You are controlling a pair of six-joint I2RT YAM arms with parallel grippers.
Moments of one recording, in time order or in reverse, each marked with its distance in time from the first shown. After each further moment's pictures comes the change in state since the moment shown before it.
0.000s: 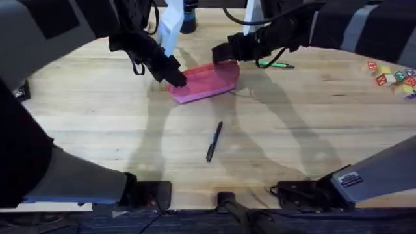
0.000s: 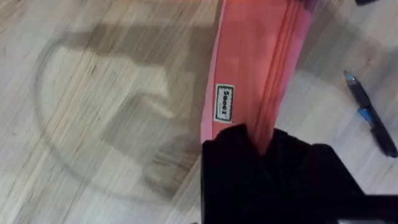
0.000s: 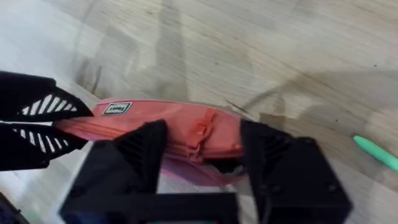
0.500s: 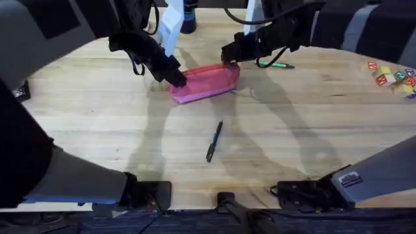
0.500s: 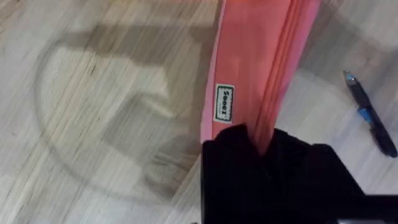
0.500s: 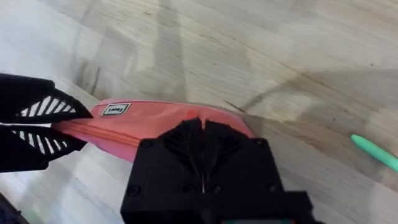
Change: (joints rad) left arm 0.000 0.000 0.000 -0.001 0.000 0.000; right arm -0.002 0.000 0.000 0.000 0.000 0.003
